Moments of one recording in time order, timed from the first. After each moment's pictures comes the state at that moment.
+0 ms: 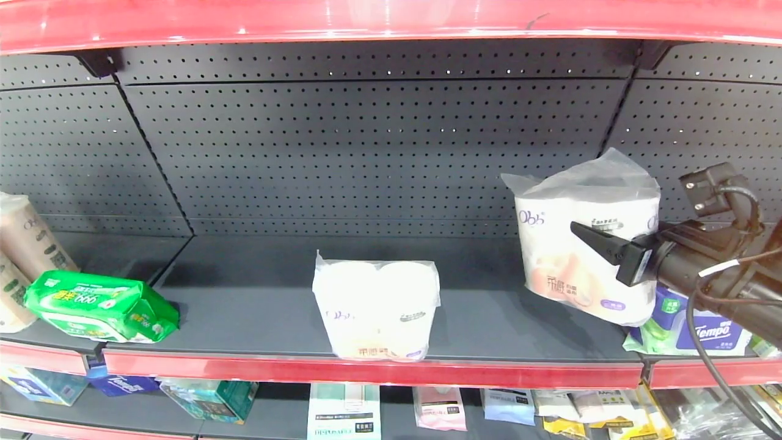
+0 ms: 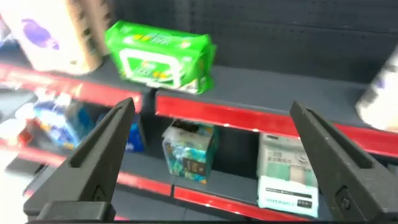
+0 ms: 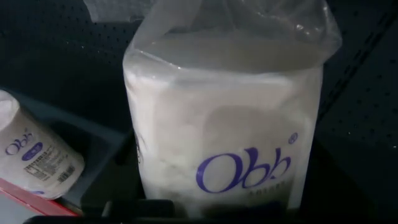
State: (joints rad) left arm 0.24 0.01 -0.07 0.08 0.02 -0.02; right arm 0.18 1.51 -0.45 -1.00 0.17 -0.08
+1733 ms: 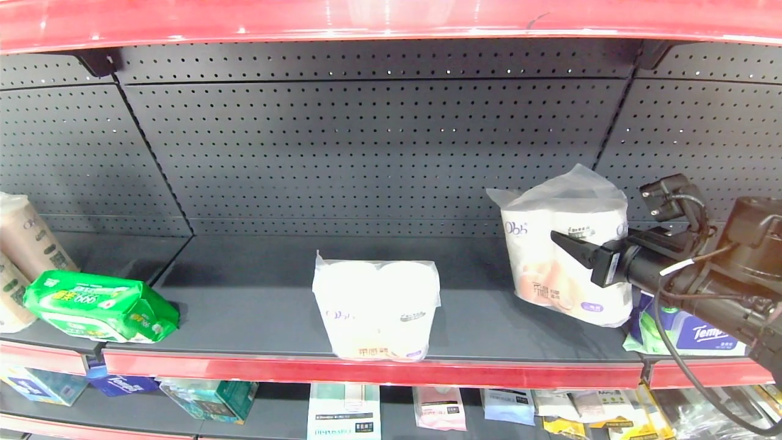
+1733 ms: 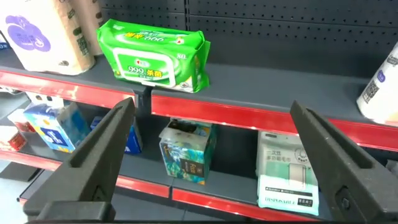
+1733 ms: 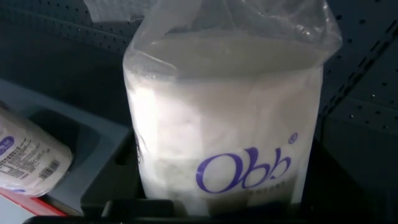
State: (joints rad) left arm 0.18 0.00 0.00 0.00 0.01 0.00; right arm 0.18 1.63 -0.48 -1.03 0.17 -0.08
